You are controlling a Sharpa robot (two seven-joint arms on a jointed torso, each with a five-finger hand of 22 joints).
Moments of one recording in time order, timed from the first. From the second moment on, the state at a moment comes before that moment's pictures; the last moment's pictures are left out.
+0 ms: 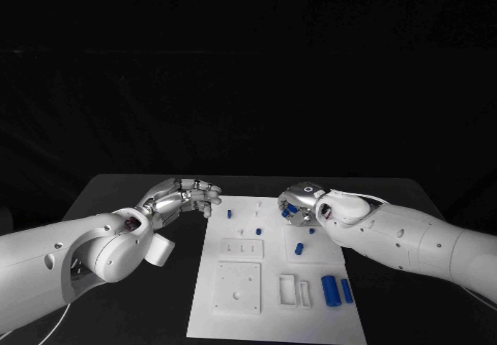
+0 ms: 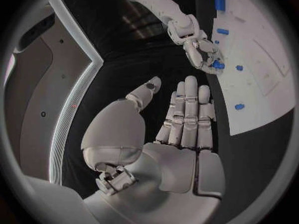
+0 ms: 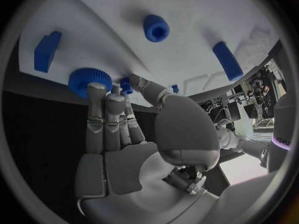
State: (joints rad) left arm 1.37 -0.91 -0.16 1.59 -0.16 -0.18 0.33; left_hand 1.07 -0.10 0.49 -0.25 0.10 0.74 0.20 0.43 0.40 1.13 0.12 0.22 0.14 1.06 0.02 0.69 0.61 0.06 0.78 -0.04 0.69 1.24; right arm 1.28 -0.54 -0.14 0.99 -1.74 -0.32 0.05; right_hand 1.18 -0.15 0.72 -0.29 0.11 0.88 0.16 0.36 0.38 1.12 0.12 0.07 0.08 1.33 0.00 1.11 0.82 0.21 1.32 -0.02 0.73 1.31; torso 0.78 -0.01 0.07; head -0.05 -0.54
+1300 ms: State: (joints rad) left arm 1.37 -0.91 -0.16 1.59 -0.16 -0.18 0.31; left_hand 1.07 -0.10 0.50 -0.25 0.10 0.73 0.19 0.43 0.40 1.12 0.12 0.21 0.14 1.06 0.03 0.69 0.61 0.06 0.78 -0.05 0.69 1.23; right arm 1.29 -0.53 -0.13 1.07 -1.78 -0.44 -0.04; right_hand 1.13 -0.14 0.78 -0.28 0.05 1.02 0.10 0.43 0.40 1.26 0.05 0.16 0.18 1.33 -0.06 1.14 0.78 0.20 1.34 -0.04 0.79 1.31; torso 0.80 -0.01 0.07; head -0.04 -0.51
